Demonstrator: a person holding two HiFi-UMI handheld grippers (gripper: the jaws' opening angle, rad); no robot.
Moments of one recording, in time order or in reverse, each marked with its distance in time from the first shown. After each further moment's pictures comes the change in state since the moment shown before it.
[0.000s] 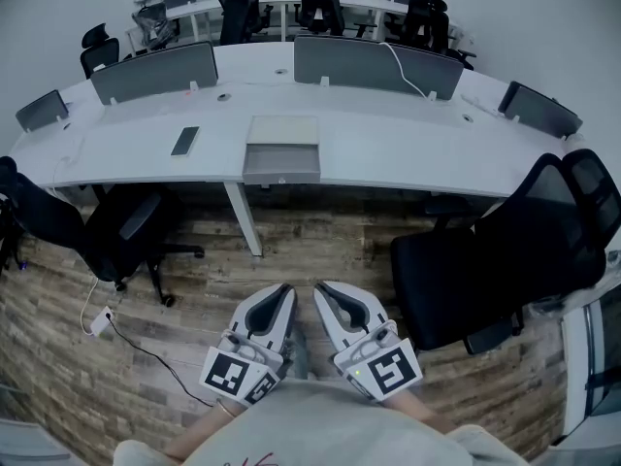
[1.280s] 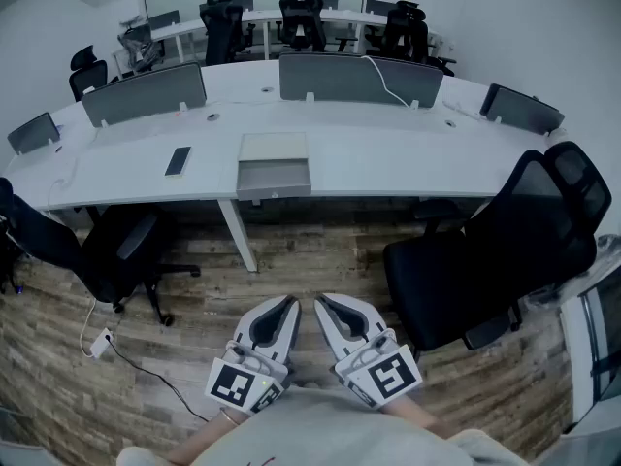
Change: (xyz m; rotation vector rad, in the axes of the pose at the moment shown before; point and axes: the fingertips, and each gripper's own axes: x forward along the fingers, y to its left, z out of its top) left arm -0.012 -0.017 0.003 0.036 0.000 -0.080; right arm -0.012 0.011 0.001 0.017 0.028 -0.053
